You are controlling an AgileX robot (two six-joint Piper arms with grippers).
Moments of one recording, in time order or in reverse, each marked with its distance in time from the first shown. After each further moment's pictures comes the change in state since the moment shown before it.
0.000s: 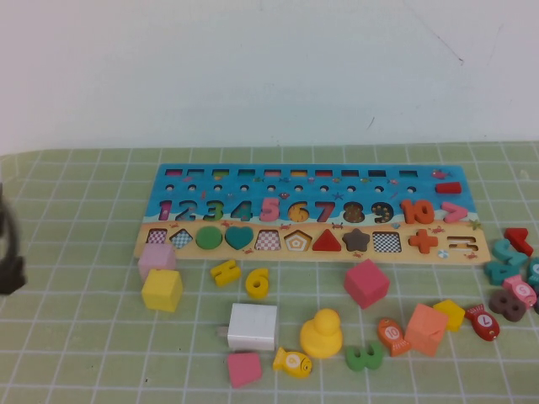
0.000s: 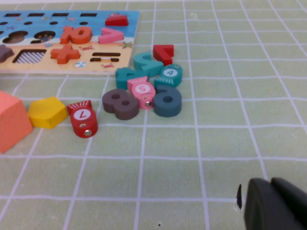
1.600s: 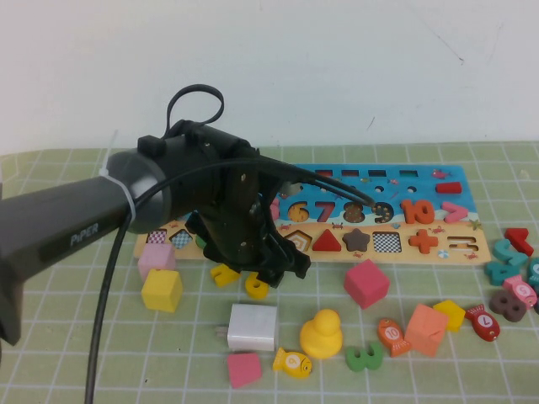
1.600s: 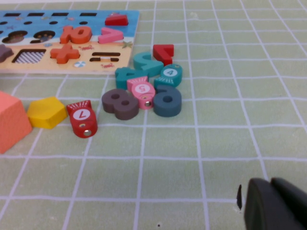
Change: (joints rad) right arm 0.000 0.000 0.000 0.000 0.000 0.000; left arm -0.454 1.173 -0.723 0.106 0.332 -0.203
